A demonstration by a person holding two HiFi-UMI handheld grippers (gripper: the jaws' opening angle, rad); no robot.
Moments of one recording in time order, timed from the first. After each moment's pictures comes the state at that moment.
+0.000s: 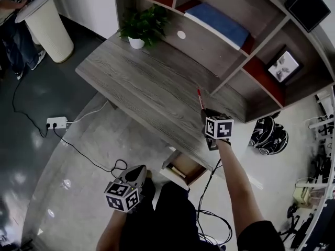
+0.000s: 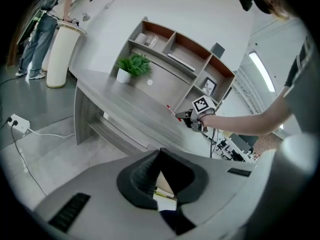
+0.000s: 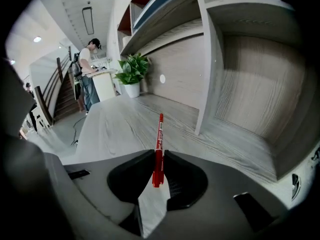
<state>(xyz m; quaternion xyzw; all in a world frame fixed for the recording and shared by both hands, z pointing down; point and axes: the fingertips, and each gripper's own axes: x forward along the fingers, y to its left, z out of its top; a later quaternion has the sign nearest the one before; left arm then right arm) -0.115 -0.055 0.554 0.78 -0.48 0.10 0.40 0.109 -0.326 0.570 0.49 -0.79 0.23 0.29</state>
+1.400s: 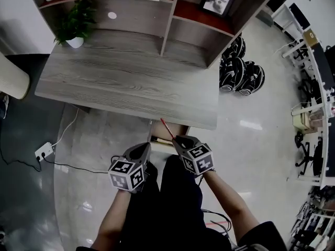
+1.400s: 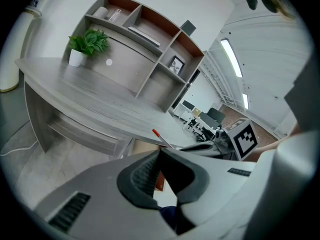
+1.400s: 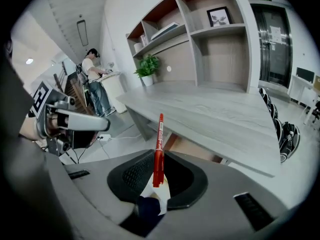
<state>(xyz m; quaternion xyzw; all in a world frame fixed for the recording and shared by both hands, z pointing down) -0.015 -0.041 0.552 0.87 -0.30 0.16 0.37 0.091 -0.034 0.587 0.49 -0.78 0.31 0.25</state>
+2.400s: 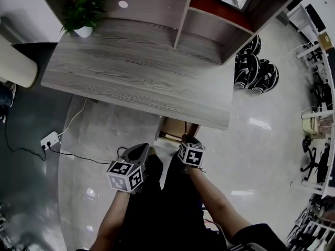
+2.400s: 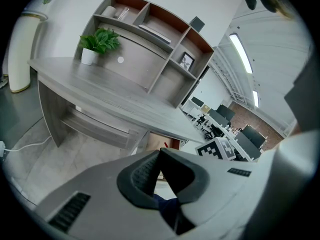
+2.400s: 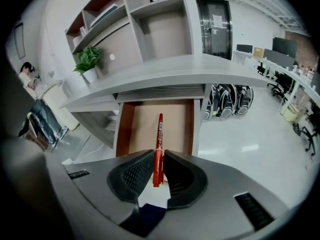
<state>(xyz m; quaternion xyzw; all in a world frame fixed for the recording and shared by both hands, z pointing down) -0.050 -0.037 0.574 0.84 -0.33 0.19 0.38 0.136 -0.025 0.708 0.68 -0.56 0.42 0.21</state>
